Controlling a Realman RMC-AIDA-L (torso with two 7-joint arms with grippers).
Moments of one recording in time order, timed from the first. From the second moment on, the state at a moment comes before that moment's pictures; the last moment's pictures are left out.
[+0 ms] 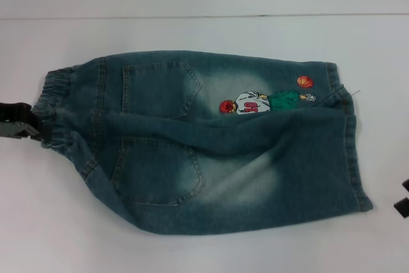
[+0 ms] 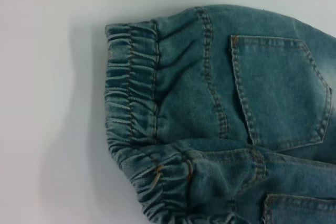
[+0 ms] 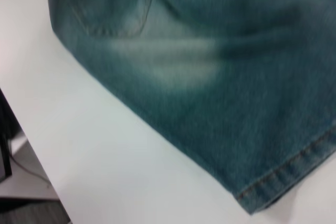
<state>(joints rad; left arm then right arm) -0.71 -1.89 0.60 0.78 2.65 1.60 -2.55 0.65 1.90 -0.77 -0.95 -2.63 -1.96 2.04</state>
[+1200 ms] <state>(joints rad) -0.71 -1.90 0.60 0.77 2.65 1.59 -2.54 0.71 1.98 -0.85 -0.77 -2.71 -1.78 2.01</state>
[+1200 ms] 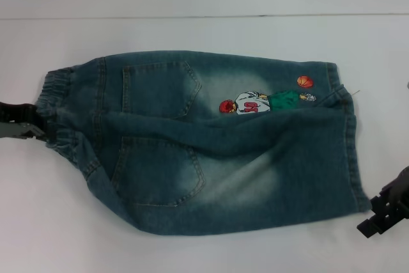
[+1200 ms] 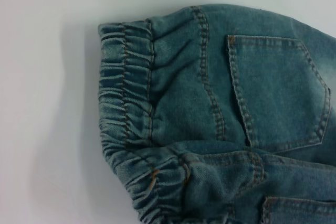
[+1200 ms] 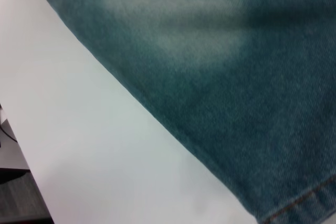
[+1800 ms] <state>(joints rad) -0.71 -1.91 0.60 0.77 2.64 1.58 -2.54 0.74 1.98 -0.85 -0.78 -2.69 -1.76 2.01</state>
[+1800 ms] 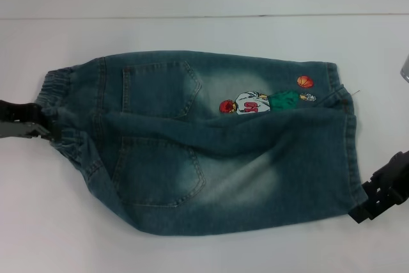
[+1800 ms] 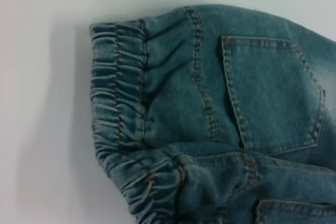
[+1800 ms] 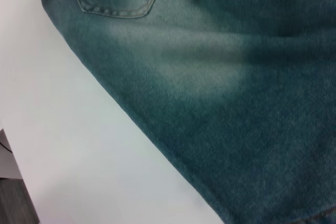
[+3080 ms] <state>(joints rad) -0.70 -1.91 0.60 0.77 2.62 1.57 -2.54 0.73 2.00 -0.85 -0.77 -2.68 -1.73 1.94</state>
